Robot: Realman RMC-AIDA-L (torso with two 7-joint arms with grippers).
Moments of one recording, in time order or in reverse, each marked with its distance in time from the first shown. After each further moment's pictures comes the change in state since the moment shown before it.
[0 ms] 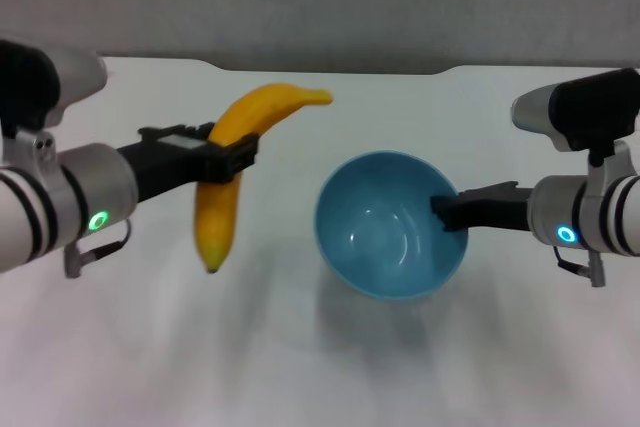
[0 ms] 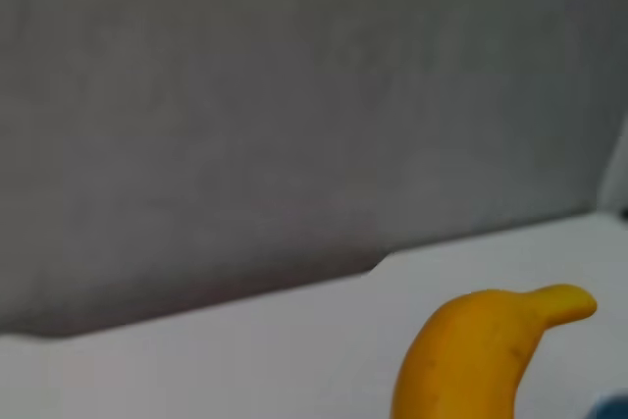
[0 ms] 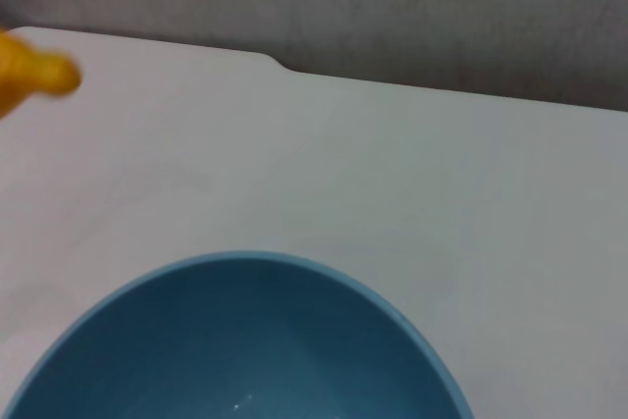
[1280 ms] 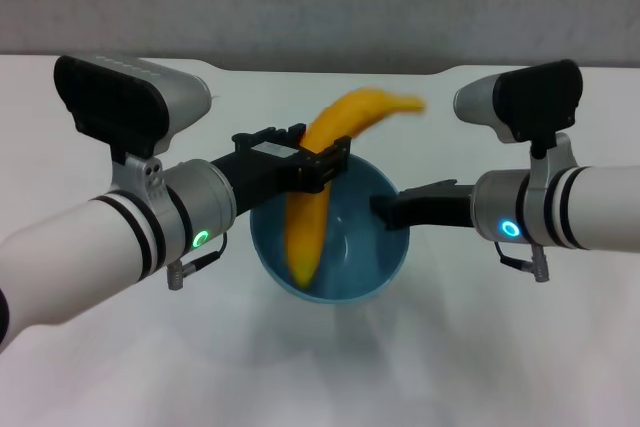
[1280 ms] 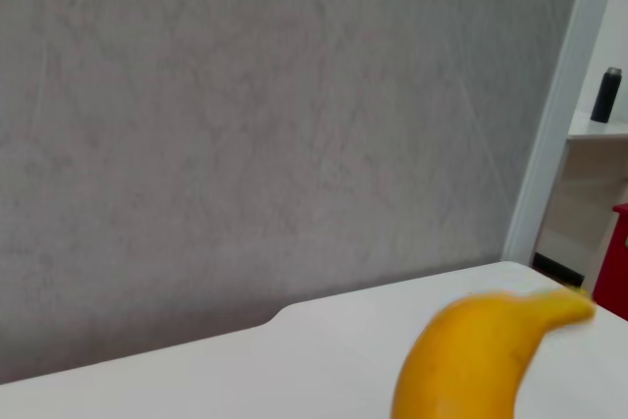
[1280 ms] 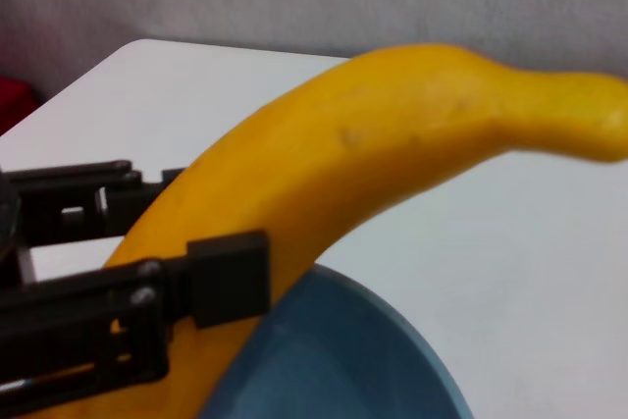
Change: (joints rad) left arm -0.087 -0.002 0.250 0.139 -0.220 0.289 0.109; right arm 0.087 -0.002 -0.116 -0.042 0.163 -0.030 -0.003
